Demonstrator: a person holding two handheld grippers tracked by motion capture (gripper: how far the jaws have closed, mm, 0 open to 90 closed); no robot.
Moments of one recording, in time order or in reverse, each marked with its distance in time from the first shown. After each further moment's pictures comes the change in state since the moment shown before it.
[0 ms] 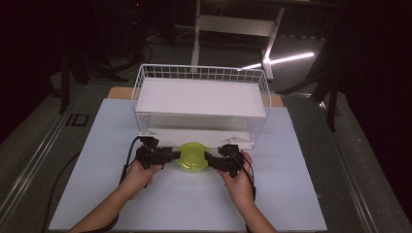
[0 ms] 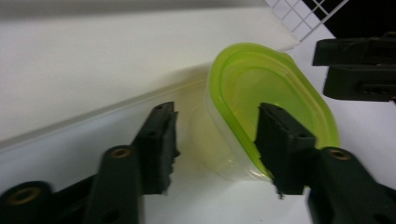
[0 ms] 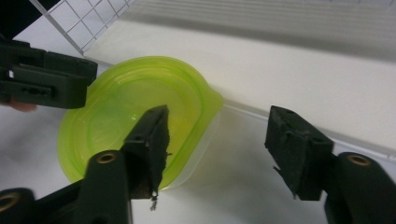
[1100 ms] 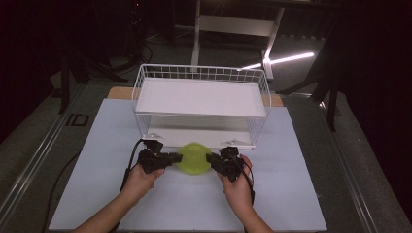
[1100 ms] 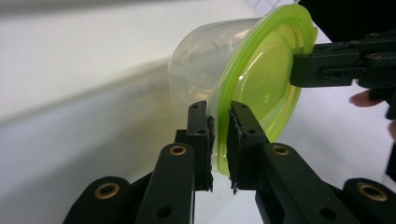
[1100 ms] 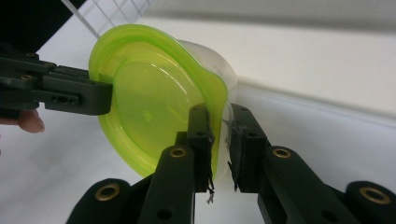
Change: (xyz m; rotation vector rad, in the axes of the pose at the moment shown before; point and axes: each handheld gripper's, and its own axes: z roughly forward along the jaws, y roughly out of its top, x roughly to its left) left arm -0.035 0.004 -0.016 0.013 0.001 0.067; right arm 0.018 0.000 -0.019 0.018 0.043 0.066
